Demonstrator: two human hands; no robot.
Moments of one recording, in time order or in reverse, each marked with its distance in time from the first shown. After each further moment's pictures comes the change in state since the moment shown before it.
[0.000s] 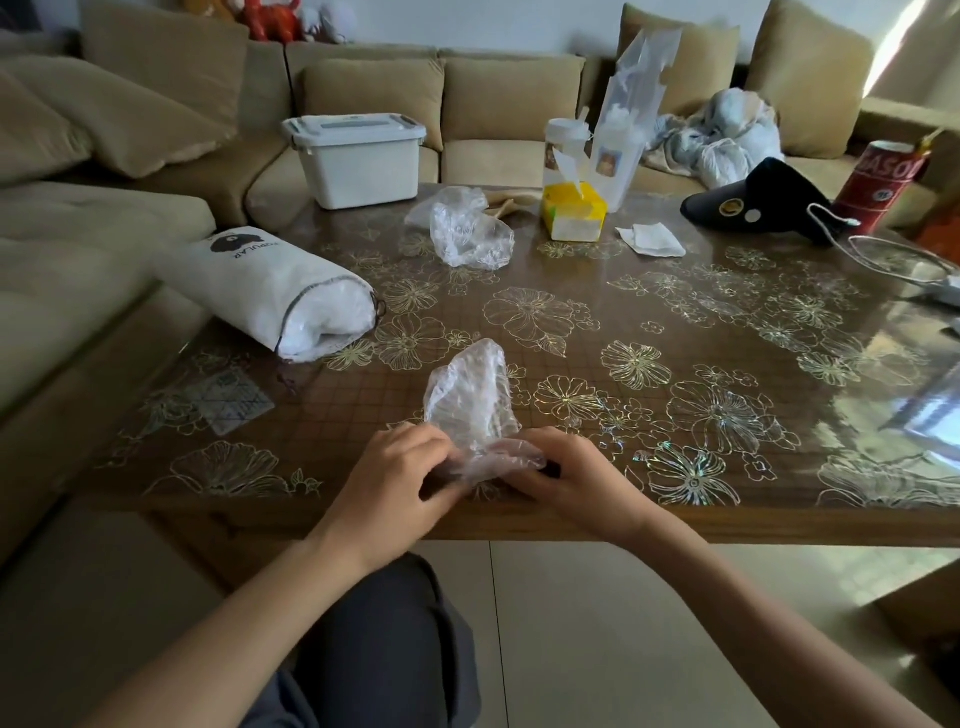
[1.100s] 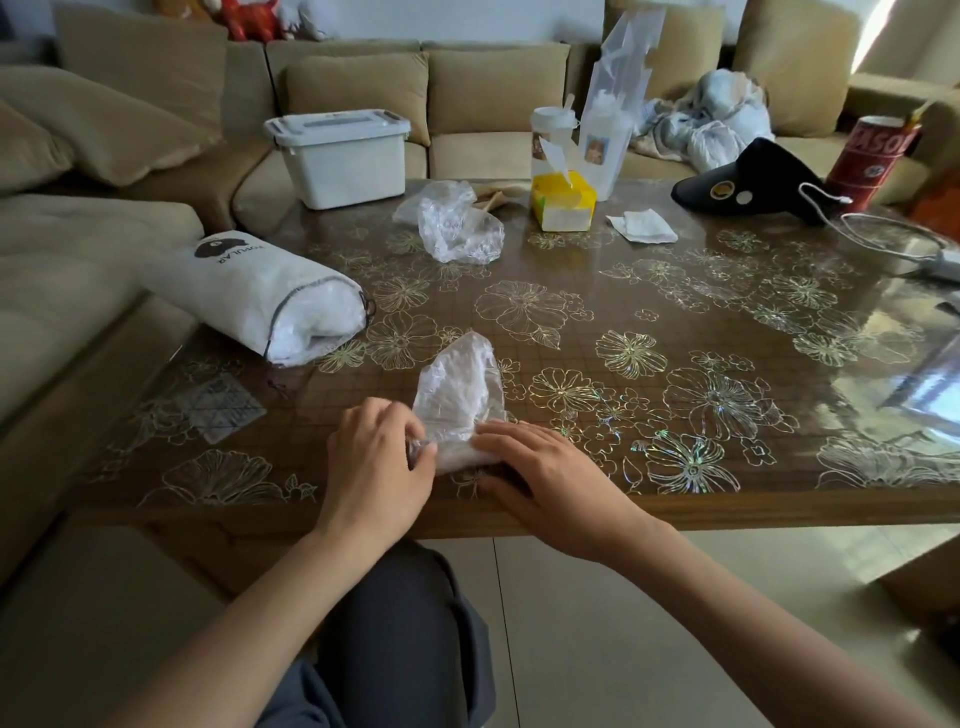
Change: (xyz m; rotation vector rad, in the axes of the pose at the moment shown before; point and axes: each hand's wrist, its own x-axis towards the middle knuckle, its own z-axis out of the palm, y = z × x) left_hand 0.013 0.005 -0.002 0.169 0.134 -0.369; right_hand -0.003 0.004 0.018 -0.490 -0.052 -0.067
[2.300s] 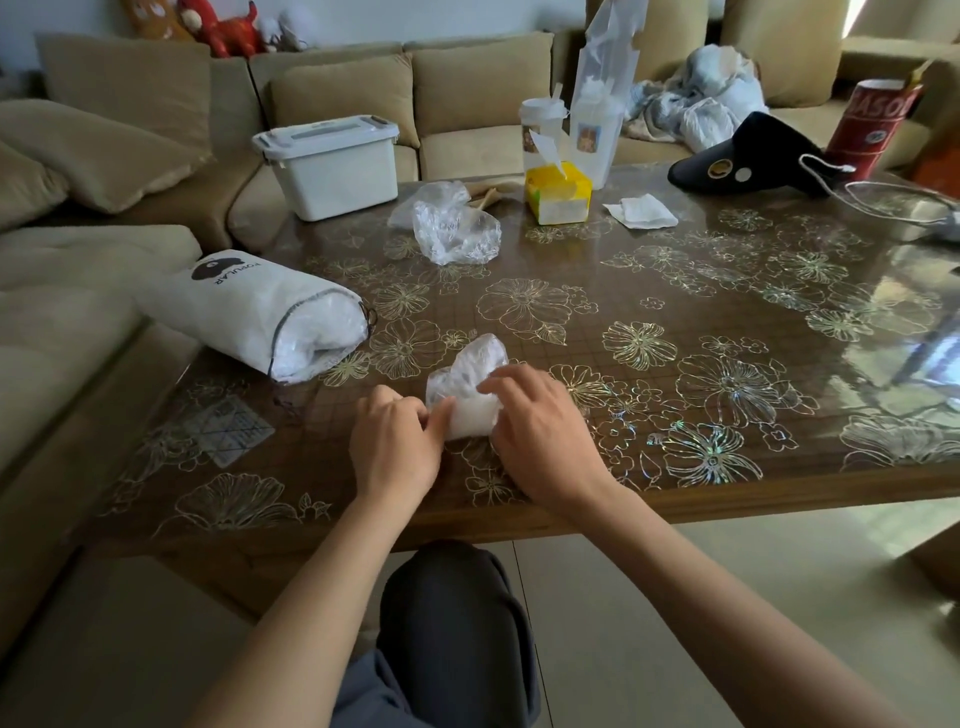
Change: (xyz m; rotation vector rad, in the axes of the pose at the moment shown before) left_hand 0.036 -0.002 0.018 0.074 -0.092 -0.209; right_hand 0.043 -0.006 0.011 -0.089 0.412 0.131
